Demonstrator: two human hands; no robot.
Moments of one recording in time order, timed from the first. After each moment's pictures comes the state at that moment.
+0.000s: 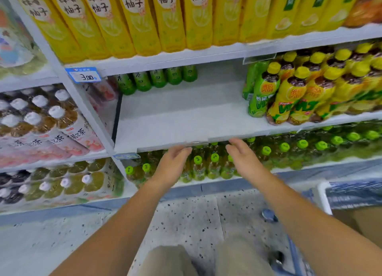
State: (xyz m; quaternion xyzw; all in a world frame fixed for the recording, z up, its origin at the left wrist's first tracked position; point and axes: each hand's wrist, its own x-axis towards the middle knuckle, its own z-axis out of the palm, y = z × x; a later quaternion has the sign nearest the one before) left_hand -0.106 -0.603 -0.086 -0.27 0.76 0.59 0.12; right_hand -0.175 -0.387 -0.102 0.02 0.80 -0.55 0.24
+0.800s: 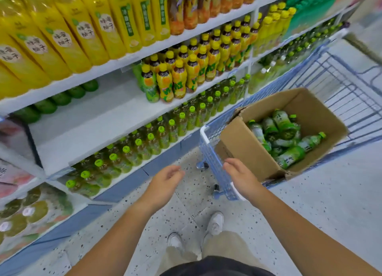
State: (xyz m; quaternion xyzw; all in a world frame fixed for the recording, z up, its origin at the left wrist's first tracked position) left_hand 0.048 -0.442 0.046 -0.06 0.76 0.54 0.35; right_hand 0.098 -0.189 0.044 0.29 0.78 -0.53 0.18
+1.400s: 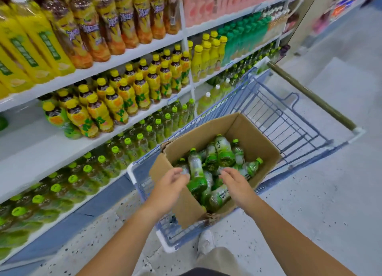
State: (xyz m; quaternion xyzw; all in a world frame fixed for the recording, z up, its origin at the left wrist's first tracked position) left_hand 0.002 -0.137 0.051 0.00 0.73 0.56 0.38; right_hand 0.082 0.087 0.047 0.34 0.75 -0.55 0.13
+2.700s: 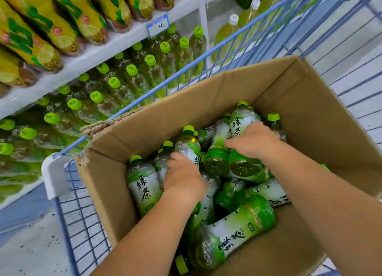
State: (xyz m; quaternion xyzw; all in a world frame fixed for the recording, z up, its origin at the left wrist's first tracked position) left_hand -0.089 0.067 -0.183 -0.10 0.91 0.11 0.38; right_hand -0.121 0.240 -0.144 0.35 0.85 -0.21 0.32
